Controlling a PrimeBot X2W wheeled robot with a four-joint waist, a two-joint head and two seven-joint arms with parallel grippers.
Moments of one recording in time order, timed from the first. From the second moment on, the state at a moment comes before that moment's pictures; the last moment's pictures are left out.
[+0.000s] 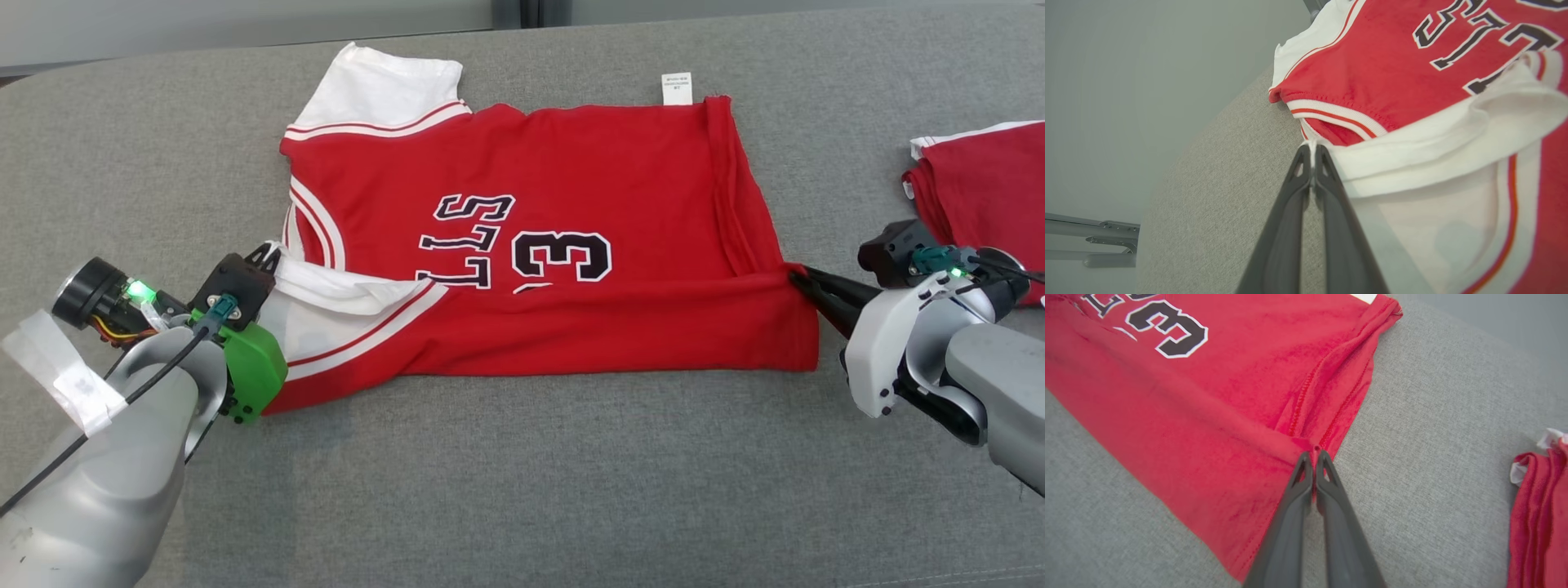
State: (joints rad) left arm -0.74 0.42 -0.71 0.81 -0.18 -0.10 -0.19; right arm -0.88 -0.71 1.28 0.59 0.96 0.13 -0.15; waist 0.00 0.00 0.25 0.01
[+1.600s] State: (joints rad) left arm -0.18 0.05 -0.02 0.52 -0.13 0.15 -0.26; right arm -0.17 -0.18 0.11 0.16 0.39 0.13 -0.26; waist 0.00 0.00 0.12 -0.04
